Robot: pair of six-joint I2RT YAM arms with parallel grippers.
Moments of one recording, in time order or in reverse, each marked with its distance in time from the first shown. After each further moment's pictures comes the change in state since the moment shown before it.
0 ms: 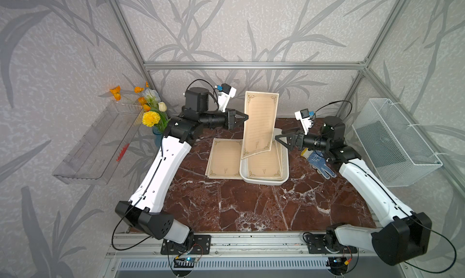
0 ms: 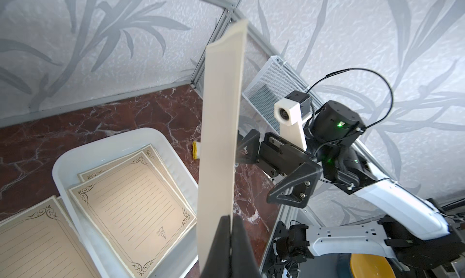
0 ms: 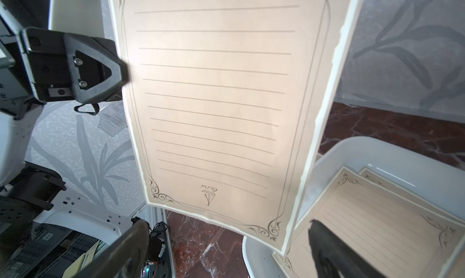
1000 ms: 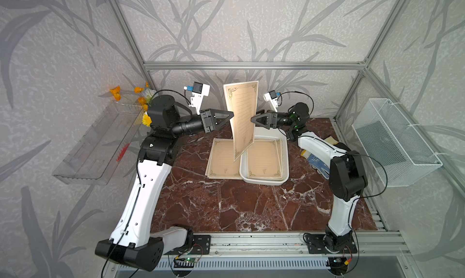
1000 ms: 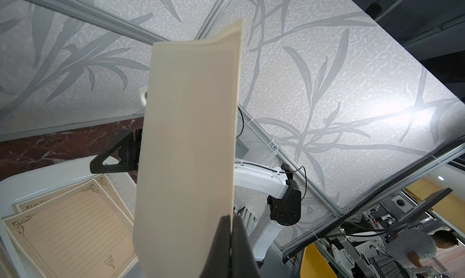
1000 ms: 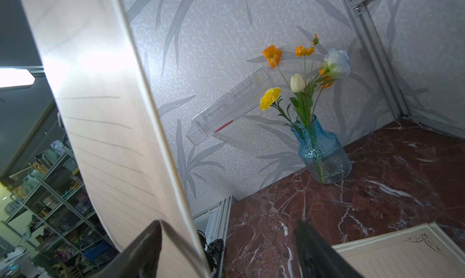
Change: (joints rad) left arm 0.166 -0.231 -0.225 0.322 0.234 -0.322; right arm 0.162 0.661 0.407 0.980 -0.341 0.730
